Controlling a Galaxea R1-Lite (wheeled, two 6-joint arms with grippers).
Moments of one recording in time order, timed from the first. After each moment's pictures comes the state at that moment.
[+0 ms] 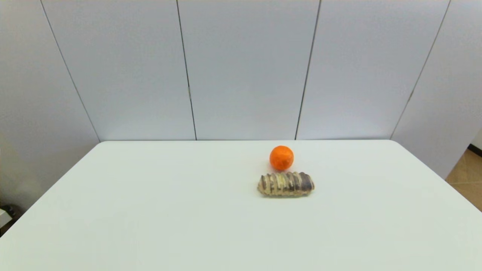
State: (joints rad) left arm -0.01 0.00 0.00 0.00 0.00 -0.03; right arm 0.00 0.00 0.00 0.01 -0.02 0.01
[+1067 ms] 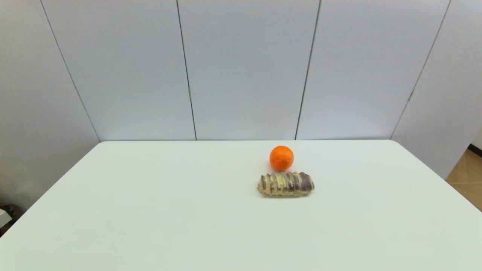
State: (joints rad) left arm -0.01 0.00 0.00 0.00 0.00 -0.03; right arm 0.00 0.00 0.00 0.01 -0.02 0.01
